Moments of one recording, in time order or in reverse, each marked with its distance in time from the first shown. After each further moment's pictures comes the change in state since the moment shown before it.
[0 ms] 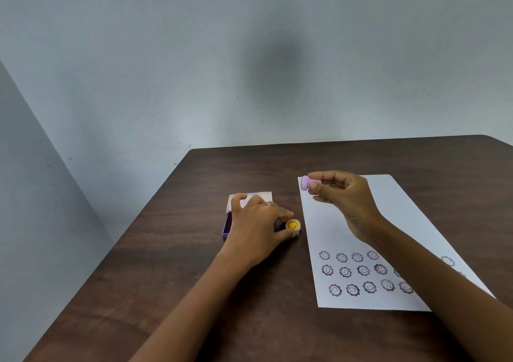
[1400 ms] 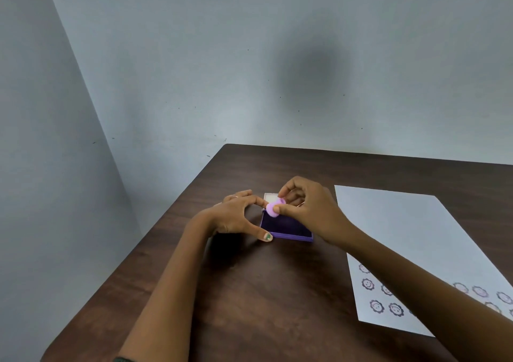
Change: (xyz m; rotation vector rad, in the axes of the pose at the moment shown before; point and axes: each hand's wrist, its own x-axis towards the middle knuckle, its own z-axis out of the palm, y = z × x) left_hand -0.010 -0.106 -0.041 -0.414 -0.479 -0.342; right_hand -0.002 -0.014 0.101 -0.469 -0.370 -0.251
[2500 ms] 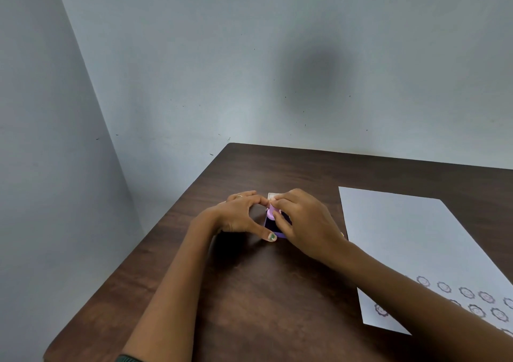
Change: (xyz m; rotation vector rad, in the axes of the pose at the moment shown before) left_hand -0.001 0.001 0.001 0.002 0.010 -0.008; right_hand -0.013 -0.001 0.021 -0.551 0.067 -0.424
